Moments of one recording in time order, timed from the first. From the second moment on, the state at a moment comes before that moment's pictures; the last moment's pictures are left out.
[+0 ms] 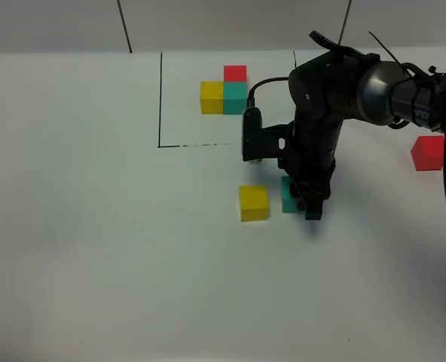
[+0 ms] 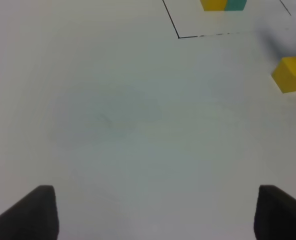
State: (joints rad) left arm -0.04 0.00 -0.50 -0.15 1.07 0.07; right arm 0.41 2.17 -1.52 -0.02 0.97 -1.07
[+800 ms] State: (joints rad) left arm -0.04 0.00 -0.50 -0.15 1.07 0.07; right arm 0.46 2.18 -1.53 0.00 0.98 -1.08
